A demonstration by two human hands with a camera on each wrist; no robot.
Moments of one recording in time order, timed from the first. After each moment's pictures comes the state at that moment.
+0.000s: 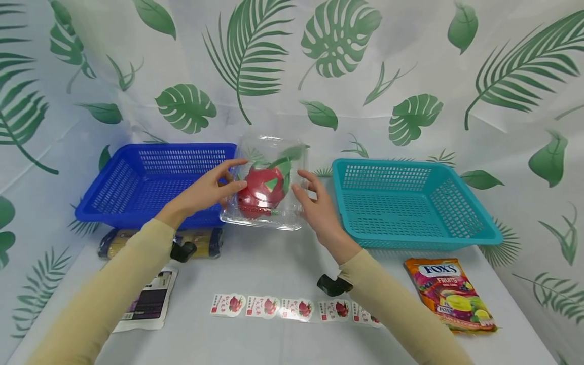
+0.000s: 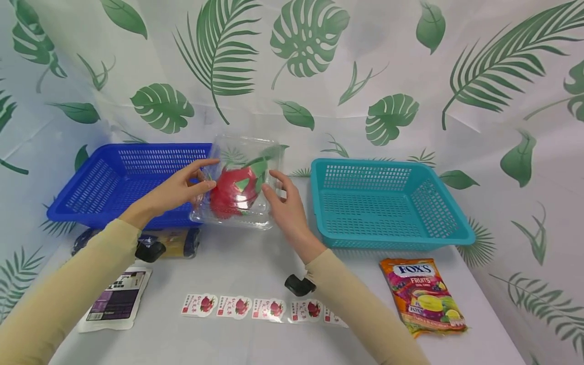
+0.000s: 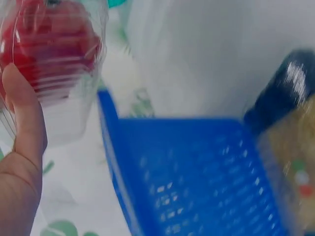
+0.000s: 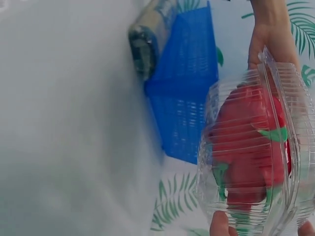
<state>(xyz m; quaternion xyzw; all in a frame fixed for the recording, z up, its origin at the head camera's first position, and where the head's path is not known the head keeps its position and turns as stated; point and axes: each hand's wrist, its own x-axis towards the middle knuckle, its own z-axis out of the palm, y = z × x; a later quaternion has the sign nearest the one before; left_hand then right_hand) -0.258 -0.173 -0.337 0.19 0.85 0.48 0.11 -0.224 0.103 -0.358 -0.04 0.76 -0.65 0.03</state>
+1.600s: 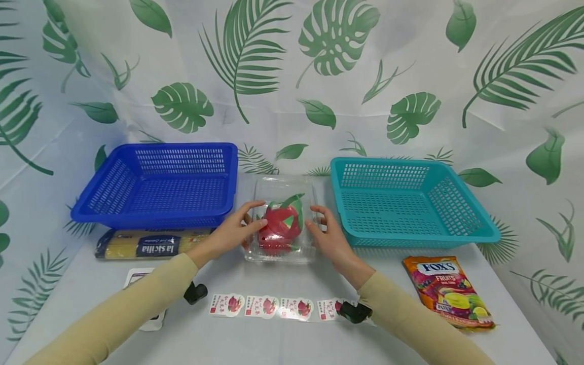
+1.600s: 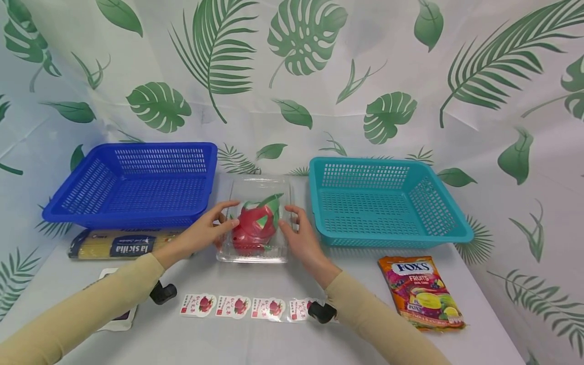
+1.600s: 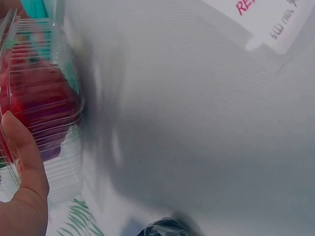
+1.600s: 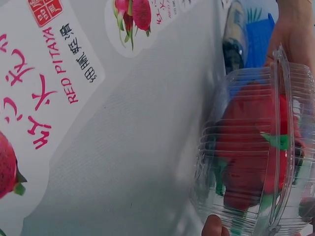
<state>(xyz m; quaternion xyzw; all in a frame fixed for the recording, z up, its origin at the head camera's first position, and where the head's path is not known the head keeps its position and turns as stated) -0.218 -0.119 -0.415 0.13 0.82 0.53 0.15 -0.201 0.142 -0.421 0.00 0.80 -0.59 0.08</state>
